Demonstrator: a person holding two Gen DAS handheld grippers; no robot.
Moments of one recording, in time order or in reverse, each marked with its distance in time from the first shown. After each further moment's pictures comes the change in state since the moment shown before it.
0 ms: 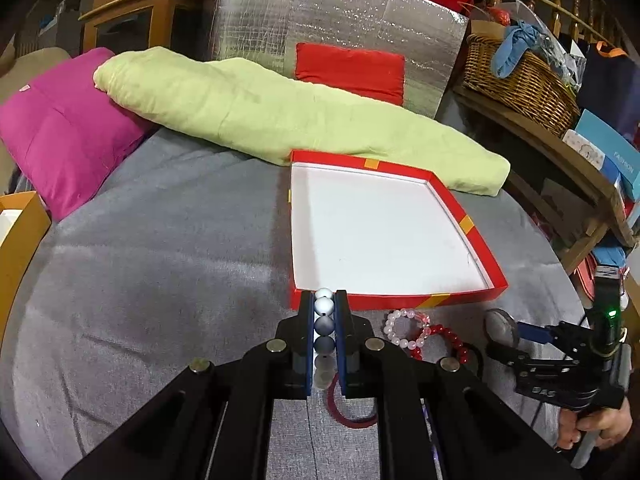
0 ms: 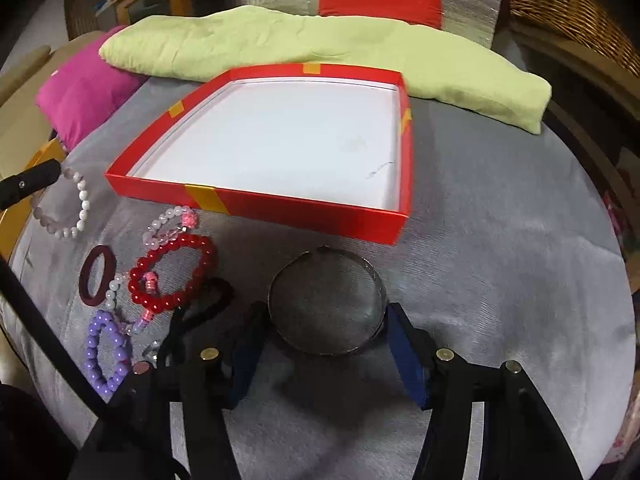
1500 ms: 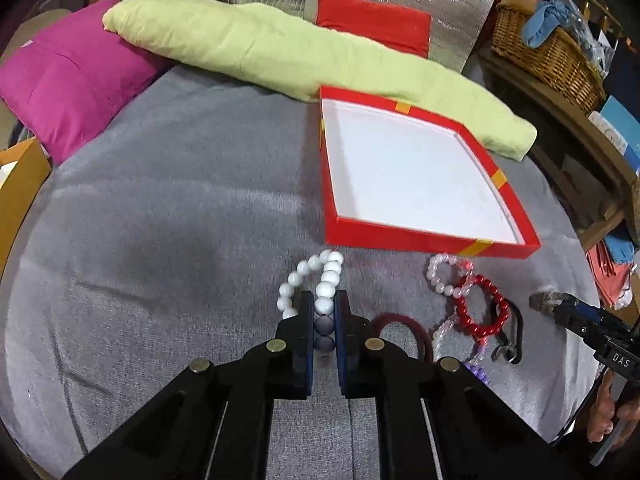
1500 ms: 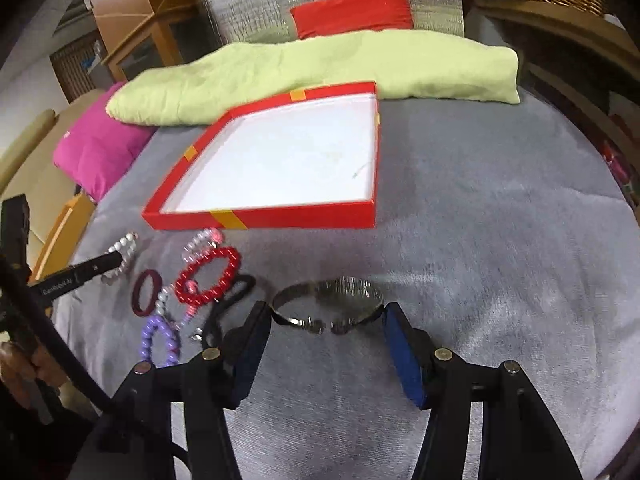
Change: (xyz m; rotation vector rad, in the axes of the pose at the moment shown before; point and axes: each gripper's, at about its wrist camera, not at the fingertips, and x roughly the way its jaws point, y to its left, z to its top) left arm 0.026 0.026 -0.023 -0.045 0.170 0.042; right arm -0.034 -0.018 -0.021 0.149 -0.090 0.123
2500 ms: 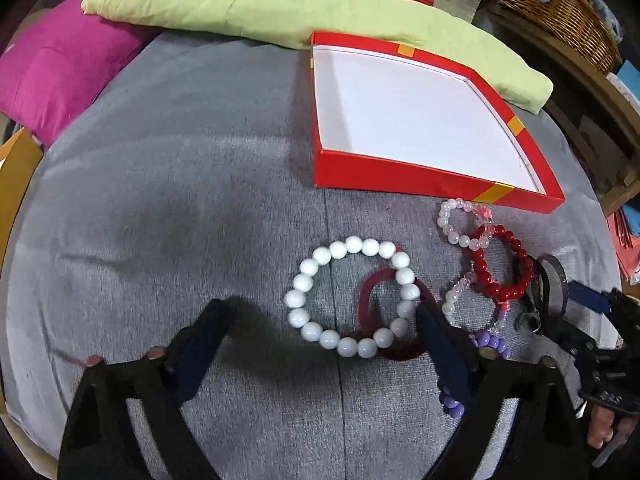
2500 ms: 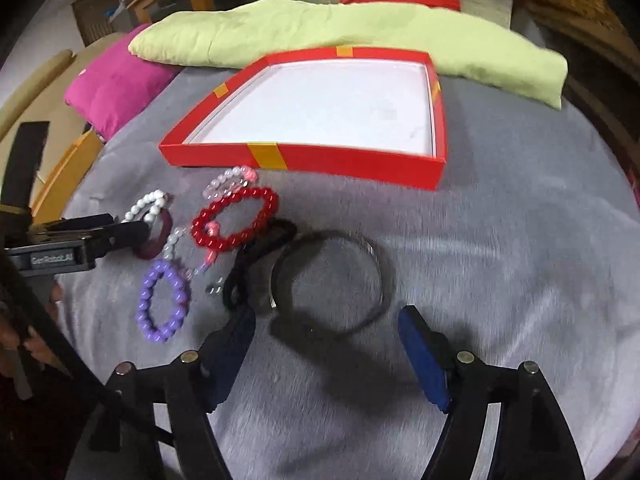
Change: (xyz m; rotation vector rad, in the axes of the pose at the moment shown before) left arm 0.025 -0.015 -0.019 0.050 0.173 0.080; right arm 0.037 0.040 -0.025 -0.175 0.132 -0.050
